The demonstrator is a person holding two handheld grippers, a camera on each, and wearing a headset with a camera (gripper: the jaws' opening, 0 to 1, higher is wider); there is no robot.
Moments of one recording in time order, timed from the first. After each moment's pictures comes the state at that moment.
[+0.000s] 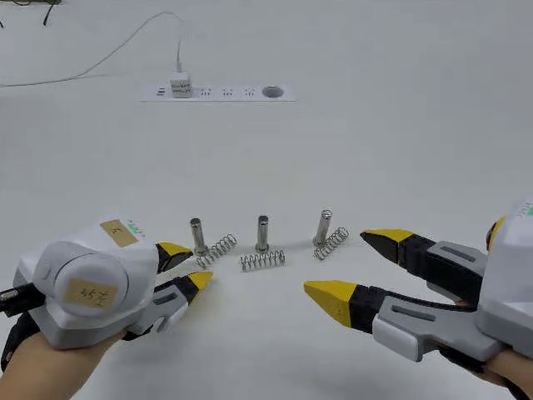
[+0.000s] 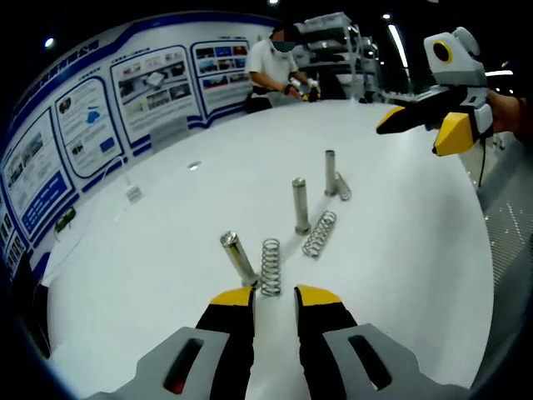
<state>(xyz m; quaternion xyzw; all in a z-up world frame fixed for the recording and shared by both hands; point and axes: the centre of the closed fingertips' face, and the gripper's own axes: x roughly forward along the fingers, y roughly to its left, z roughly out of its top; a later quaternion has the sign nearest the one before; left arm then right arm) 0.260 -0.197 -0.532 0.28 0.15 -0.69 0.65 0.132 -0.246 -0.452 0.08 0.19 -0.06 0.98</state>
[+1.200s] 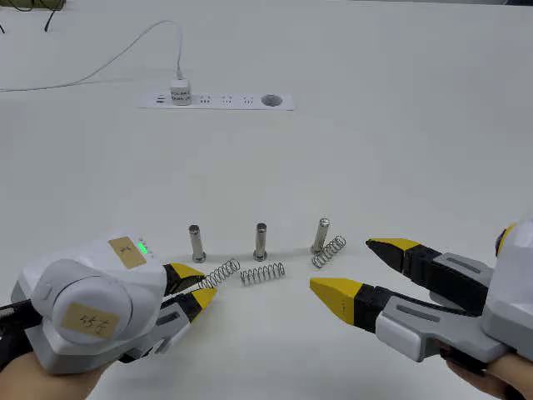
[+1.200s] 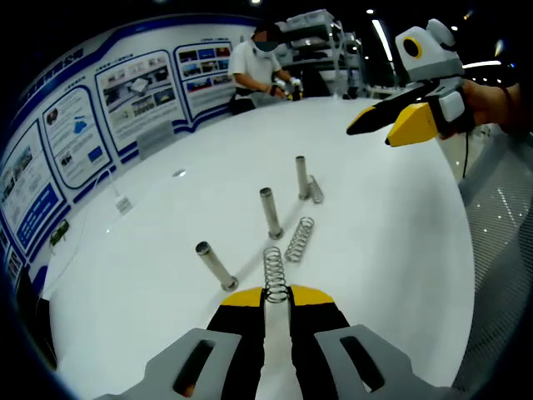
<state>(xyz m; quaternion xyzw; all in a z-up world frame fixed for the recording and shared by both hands) 0.237 -0.183 -0.516 0.29 0.14 -0.71 0.62 0.128 -0.253 -0.449 0.12 0.18 -0.09 0.97</state>
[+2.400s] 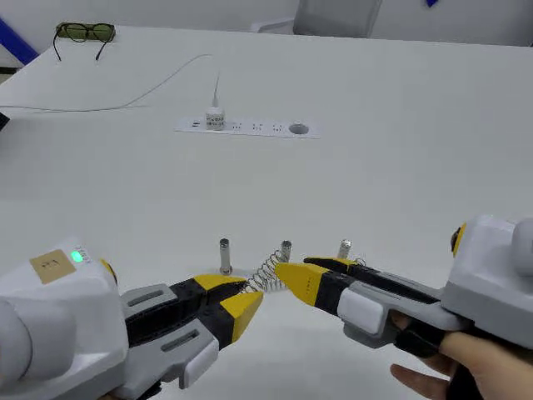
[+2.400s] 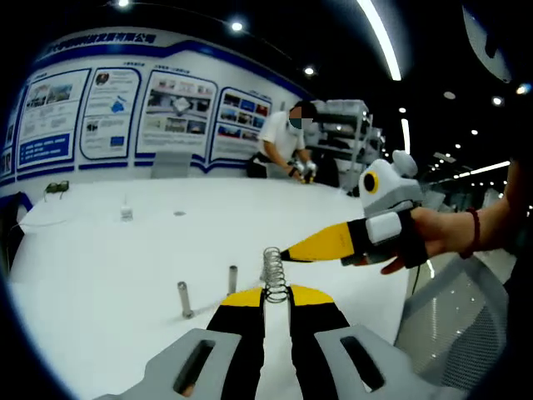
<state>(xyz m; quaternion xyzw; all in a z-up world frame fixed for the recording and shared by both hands) 0.186 -0.160 -0.423 0.04 0.15 -0.74 0.66 0.180 -0.199 -0.419 0.31 0.11 0.01 0.94</state>
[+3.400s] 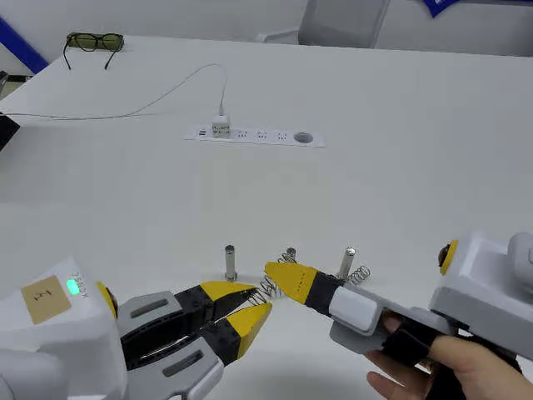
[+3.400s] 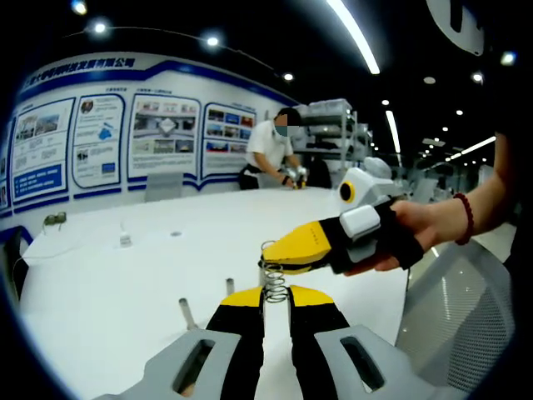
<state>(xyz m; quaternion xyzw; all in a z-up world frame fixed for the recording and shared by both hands) 0.180 -0.156 -0.413 0.06 0.09 -0.75 0.65 0.189 -0.180 -0.405 0.42 0.06 0.05 0.90</state>
